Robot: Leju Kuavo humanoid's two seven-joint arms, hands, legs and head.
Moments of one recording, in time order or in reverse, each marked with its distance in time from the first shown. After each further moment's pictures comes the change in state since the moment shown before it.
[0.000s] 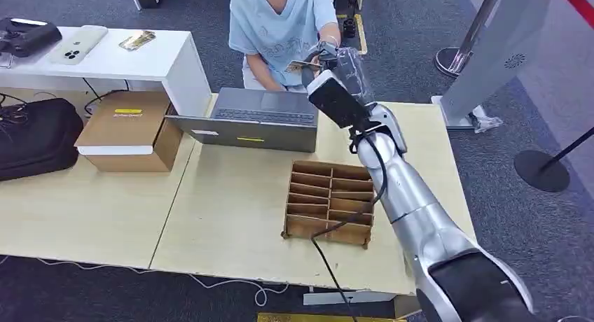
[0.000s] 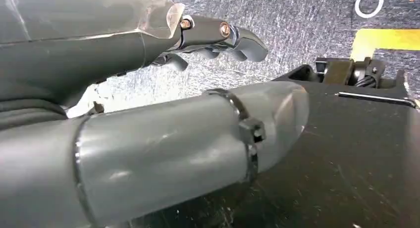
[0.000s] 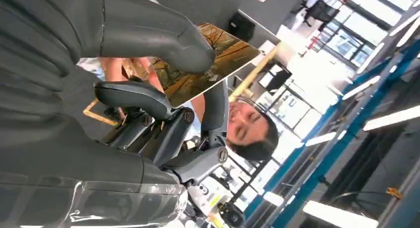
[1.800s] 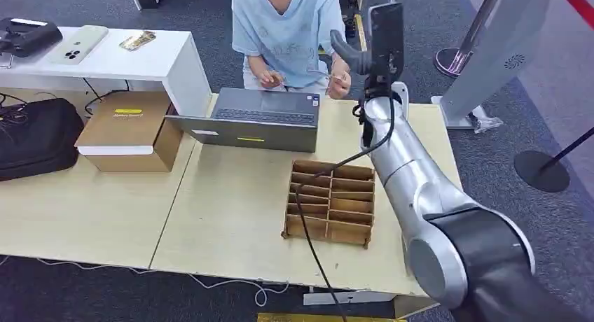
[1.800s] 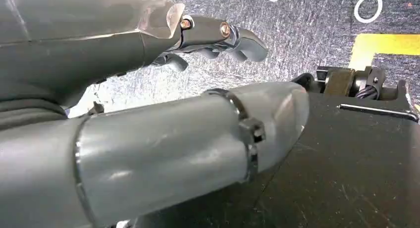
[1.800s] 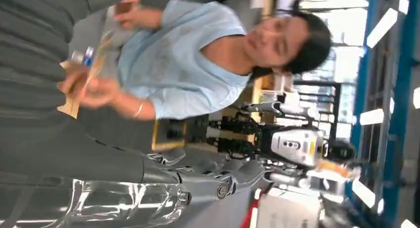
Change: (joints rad) left arm -0.015 -0.002 0.055 0.008 -0.061 -0.009 -0.011; right arm -0.238 0.103 -0.305 0.419 -0.381 -0.208 -0.057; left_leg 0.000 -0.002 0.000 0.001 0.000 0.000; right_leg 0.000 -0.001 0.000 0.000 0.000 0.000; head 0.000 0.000
